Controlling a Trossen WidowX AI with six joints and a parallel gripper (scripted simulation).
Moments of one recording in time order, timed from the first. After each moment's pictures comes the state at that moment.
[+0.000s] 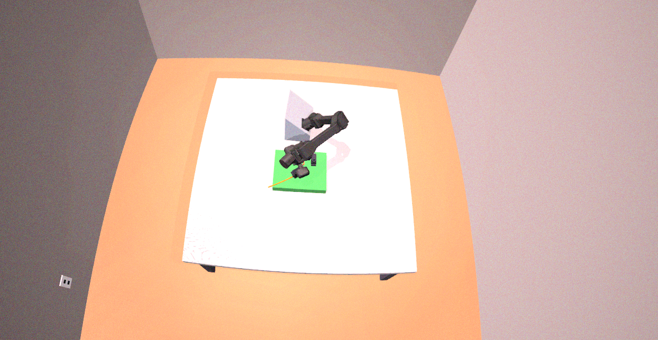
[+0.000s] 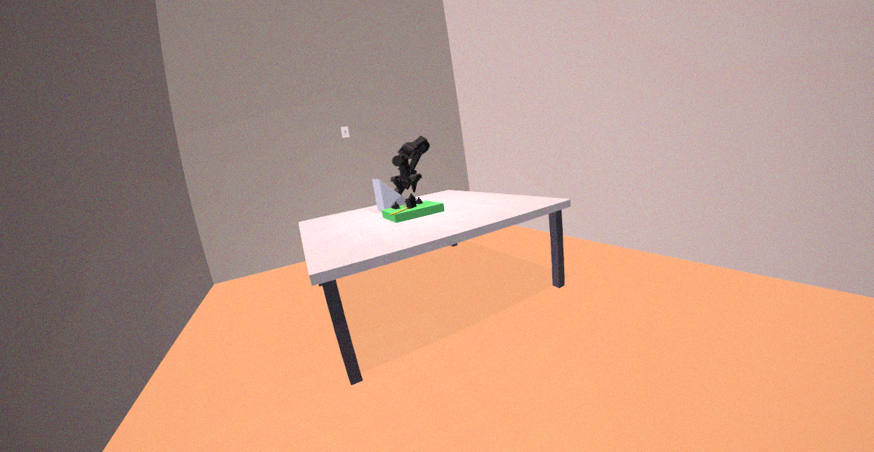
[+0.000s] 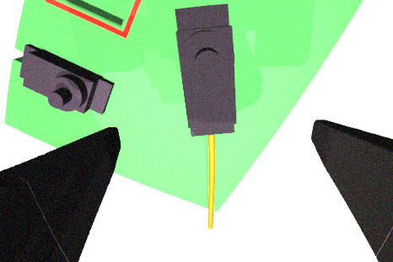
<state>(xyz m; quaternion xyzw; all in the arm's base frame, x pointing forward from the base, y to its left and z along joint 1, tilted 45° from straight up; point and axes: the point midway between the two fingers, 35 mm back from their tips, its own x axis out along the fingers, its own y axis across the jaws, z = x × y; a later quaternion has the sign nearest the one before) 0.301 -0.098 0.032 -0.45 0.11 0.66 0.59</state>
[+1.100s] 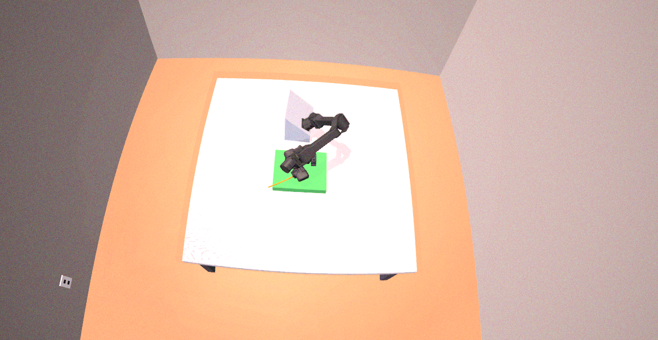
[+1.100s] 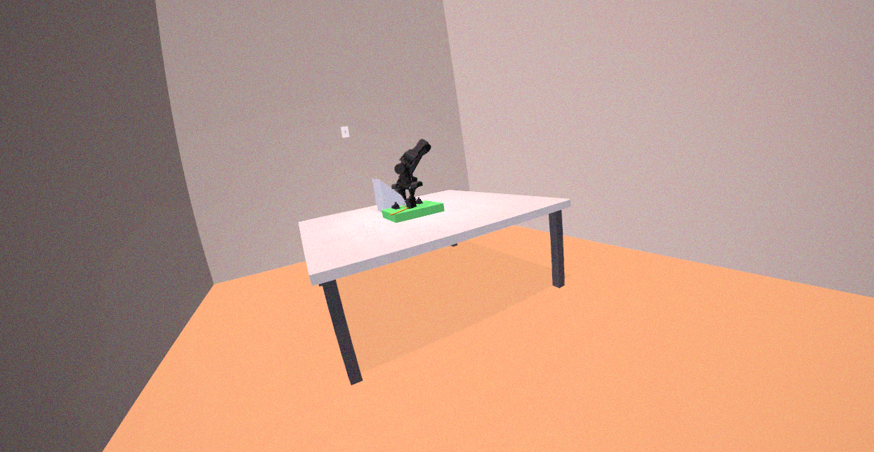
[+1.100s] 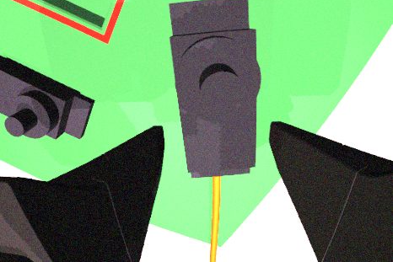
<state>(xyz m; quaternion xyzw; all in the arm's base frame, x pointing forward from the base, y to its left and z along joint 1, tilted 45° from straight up) 0.304 -0.069 0.002 -0.45 0.11 0.66 0.59</state>
